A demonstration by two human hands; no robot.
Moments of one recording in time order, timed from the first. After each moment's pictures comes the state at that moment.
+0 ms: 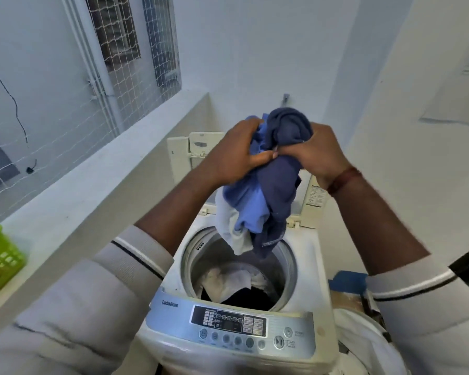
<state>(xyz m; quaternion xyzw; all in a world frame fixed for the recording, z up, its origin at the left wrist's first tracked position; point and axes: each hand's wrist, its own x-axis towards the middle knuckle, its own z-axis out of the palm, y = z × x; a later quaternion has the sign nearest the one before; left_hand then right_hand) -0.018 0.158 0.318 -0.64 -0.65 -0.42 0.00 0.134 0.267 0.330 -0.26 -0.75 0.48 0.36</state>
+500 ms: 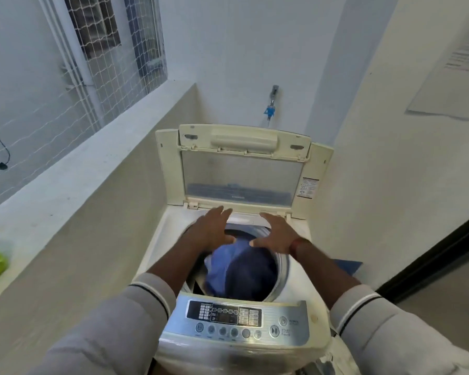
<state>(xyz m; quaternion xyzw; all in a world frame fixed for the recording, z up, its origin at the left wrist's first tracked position) -0.027 0.124 0.125 -0.55 -0.81 -0.10 -0.17 0.148 0.257 0.121 -0.38 -0.86 0.34 -0.01</state>
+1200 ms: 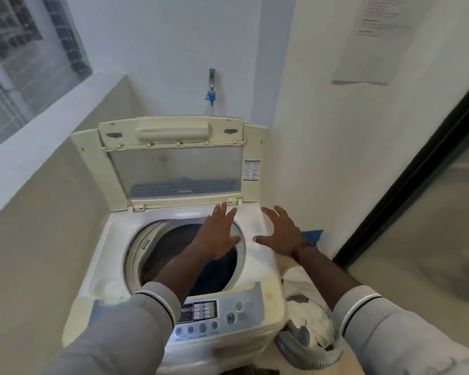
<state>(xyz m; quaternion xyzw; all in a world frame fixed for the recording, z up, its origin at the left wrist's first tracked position) 0.096 0.203 0.094 -0.64 -0.75 -0.12 -0.15 0.284 0.304 0.088 -0.47 -0.83 0.28 0.07</state>
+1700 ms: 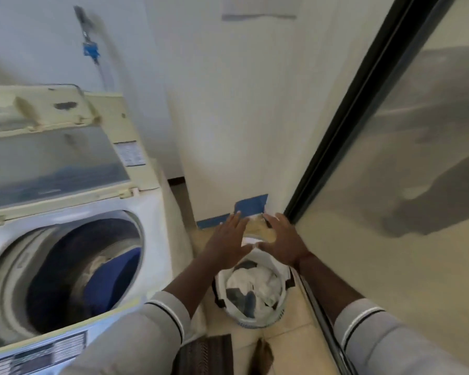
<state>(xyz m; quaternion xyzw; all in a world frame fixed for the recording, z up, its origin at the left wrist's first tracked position) 0.353 0.355 0.013 -0.71 -0.66 -0.07 -0.24 0.536 0.411 0.007 -0.55 -0.77 0.32 0.04</state>
